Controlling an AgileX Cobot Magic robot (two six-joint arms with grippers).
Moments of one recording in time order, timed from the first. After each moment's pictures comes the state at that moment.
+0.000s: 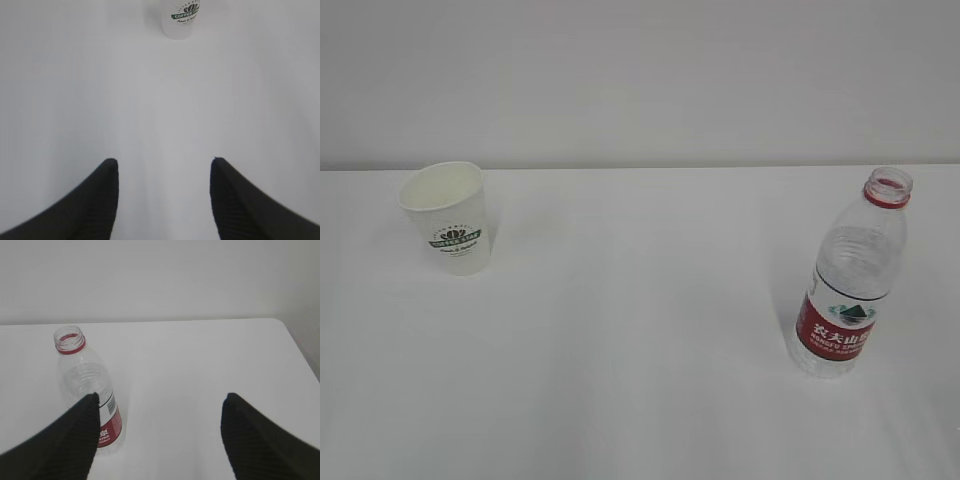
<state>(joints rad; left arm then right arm) -0.08 0.16 -0.52 -0.05 1.09 0.00 -0.06 0.25 -0.51 0.09 0.71 -0.09</state>
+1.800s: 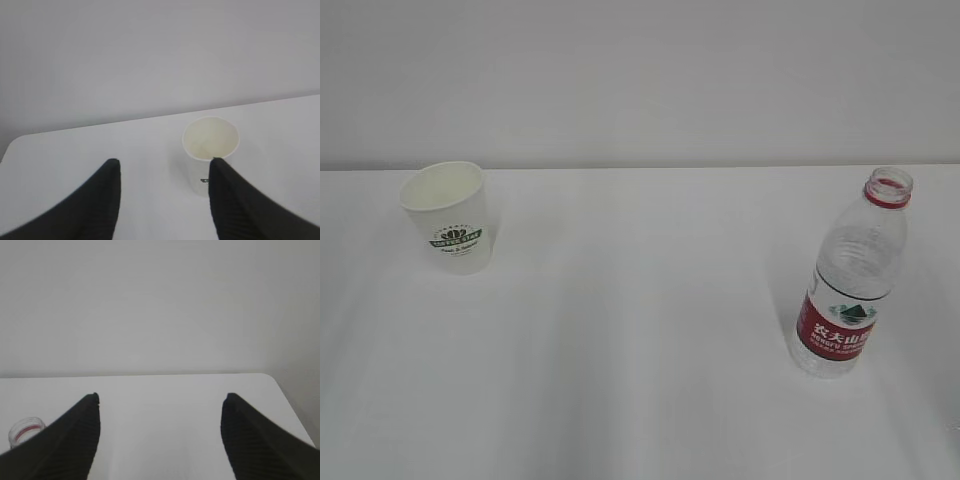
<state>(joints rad) -0.08 0.76 -0.51 0.04 0.11 0.00 -0.06 0.58 -0.51 0.07 0.24 -0.10</state>
